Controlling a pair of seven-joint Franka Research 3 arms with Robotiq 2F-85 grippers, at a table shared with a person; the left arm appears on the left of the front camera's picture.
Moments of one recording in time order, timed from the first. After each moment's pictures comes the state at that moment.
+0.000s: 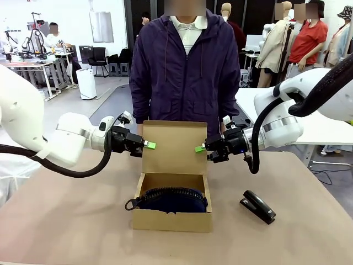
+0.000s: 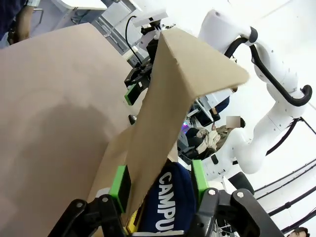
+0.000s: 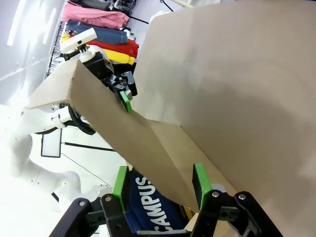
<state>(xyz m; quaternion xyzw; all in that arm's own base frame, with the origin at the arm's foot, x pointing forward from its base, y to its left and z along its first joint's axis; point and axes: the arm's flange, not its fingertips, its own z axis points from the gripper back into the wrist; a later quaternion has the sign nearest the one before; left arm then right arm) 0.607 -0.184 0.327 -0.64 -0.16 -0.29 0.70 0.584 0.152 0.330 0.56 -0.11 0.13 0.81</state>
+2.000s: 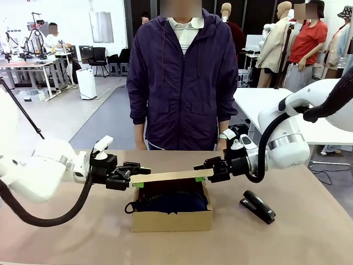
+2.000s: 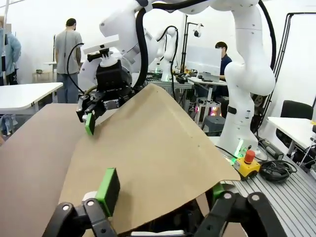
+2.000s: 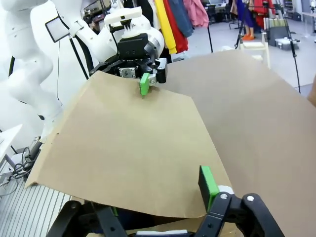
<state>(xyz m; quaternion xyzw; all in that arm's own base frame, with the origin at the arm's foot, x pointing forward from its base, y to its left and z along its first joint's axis) 0.466 -0.172 0.292 -0.56 -0.42 -0.51 0.49 0.498 0.169 0.300 0.49 -0.36 0.49 0.62</state>
